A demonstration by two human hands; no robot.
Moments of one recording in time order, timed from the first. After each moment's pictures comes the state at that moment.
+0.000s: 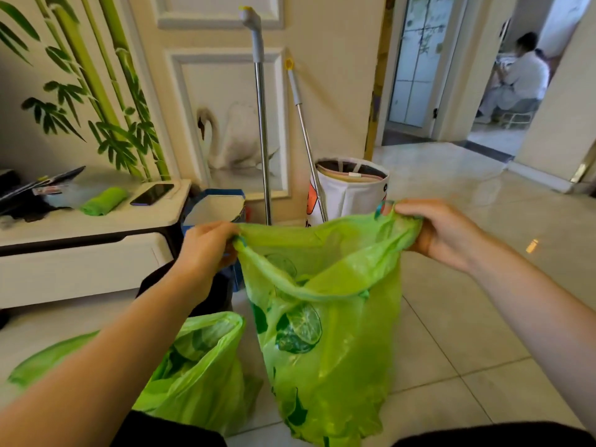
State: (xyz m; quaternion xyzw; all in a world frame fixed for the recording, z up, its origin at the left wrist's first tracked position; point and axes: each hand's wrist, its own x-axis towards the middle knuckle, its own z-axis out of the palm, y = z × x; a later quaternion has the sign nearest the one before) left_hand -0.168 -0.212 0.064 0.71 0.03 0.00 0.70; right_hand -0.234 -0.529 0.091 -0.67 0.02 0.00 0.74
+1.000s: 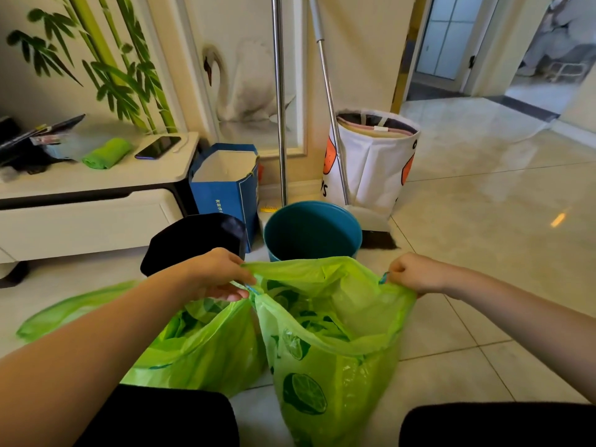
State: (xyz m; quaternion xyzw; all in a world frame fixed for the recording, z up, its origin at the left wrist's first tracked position) left_hand -0.145 -0.174 -0.029 0.84 0.08 -0.31 0.44; right_hand -0.202 -0.507 -0.051 -0.93 0.12 0.22 0.27
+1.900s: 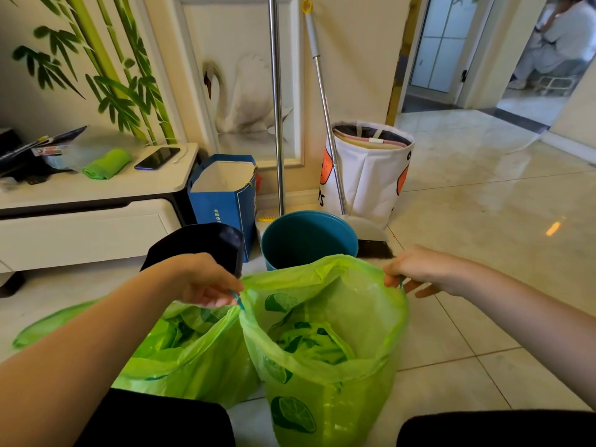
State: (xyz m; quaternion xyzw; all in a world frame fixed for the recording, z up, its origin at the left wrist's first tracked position) left_hand -0.144 -0.163 -0.005 0.80 0.13 -0.38 0.44; right_hand -0.209 -0.503 -0.011 -0.88 0.22 0.22 0.37
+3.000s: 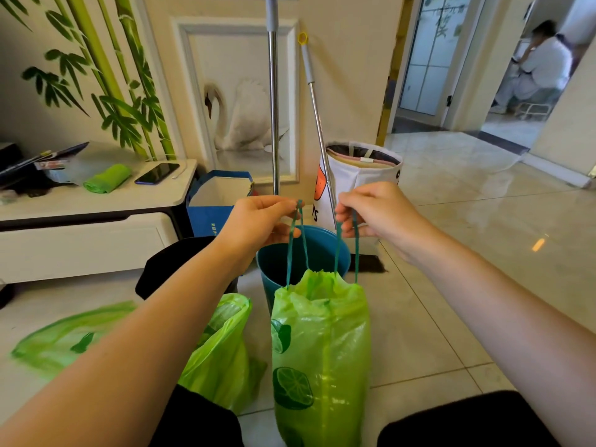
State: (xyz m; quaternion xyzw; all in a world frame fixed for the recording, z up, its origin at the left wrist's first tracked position) left_hand -0.174 -0.247 0.068 0.72 -0.09 -0.08 0.69; right_hand -0.219 -0.428 0.095 -0.81 0.05 -0.06 0.58
